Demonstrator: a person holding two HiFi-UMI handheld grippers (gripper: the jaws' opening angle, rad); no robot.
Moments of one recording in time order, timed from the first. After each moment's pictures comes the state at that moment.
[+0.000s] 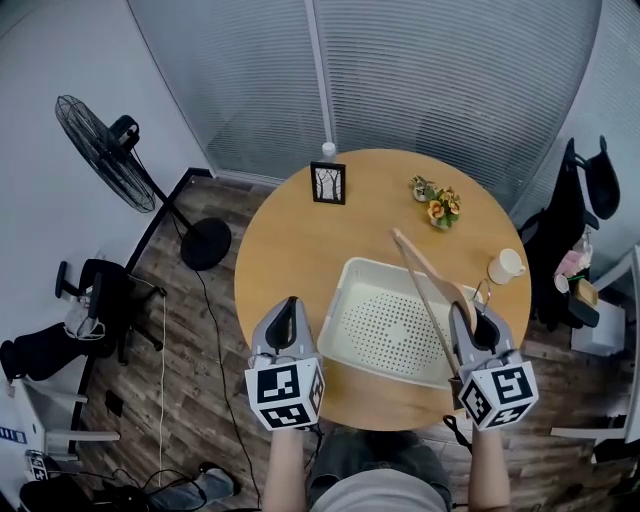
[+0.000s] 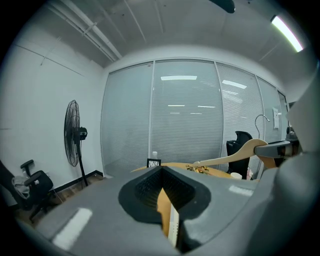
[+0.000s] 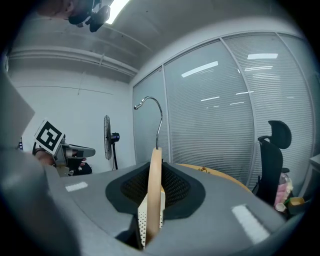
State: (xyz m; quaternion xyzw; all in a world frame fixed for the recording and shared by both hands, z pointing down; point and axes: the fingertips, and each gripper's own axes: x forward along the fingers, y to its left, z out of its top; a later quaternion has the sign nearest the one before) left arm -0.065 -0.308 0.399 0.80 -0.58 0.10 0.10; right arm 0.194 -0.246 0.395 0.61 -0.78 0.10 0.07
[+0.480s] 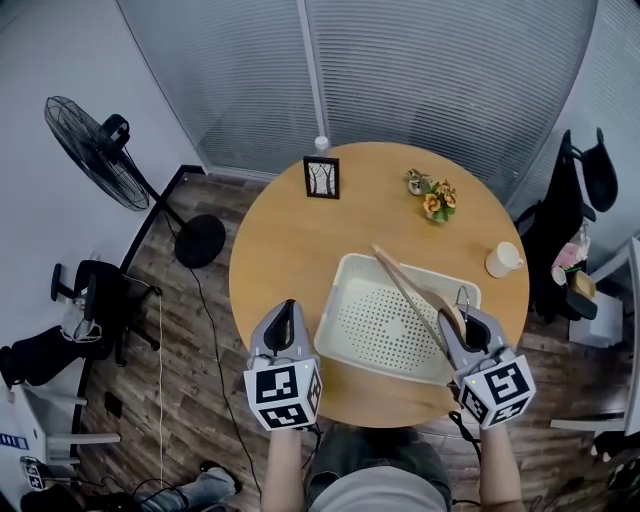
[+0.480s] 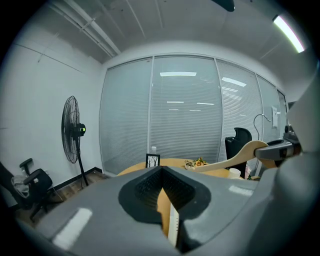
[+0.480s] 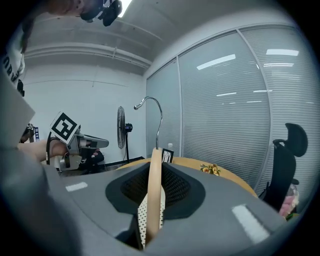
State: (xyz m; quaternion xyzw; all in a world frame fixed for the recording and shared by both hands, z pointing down) left arm -0.063 -0.307 0.419 0.80 -0.58 0.12 0.11; right arm 0.176 -0.240 0.416 0.55 -0.82 0.09 0.13
